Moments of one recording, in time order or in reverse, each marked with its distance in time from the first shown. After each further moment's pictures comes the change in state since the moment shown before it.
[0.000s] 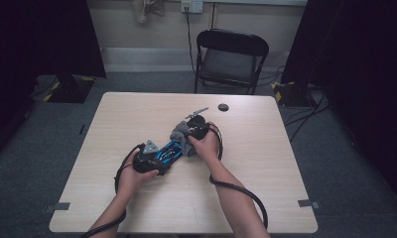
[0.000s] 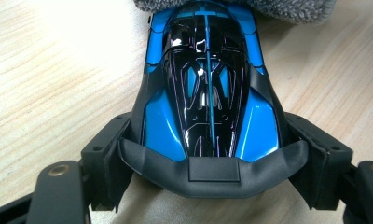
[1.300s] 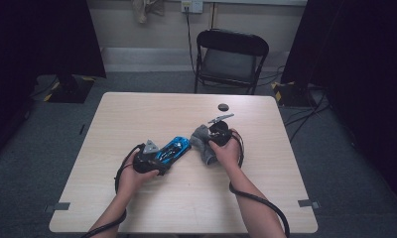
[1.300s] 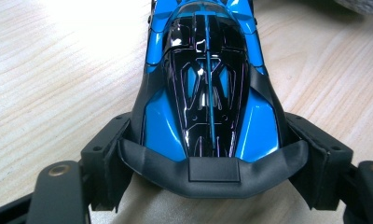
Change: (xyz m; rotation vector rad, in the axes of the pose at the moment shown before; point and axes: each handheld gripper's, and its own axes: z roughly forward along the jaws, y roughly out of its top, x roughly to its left) left arm 0.000 0.000 0.000 0.000 -0.001 -0.002; right arm -0.032 -0.051 -0.046 -0.023 -0.031 0.091
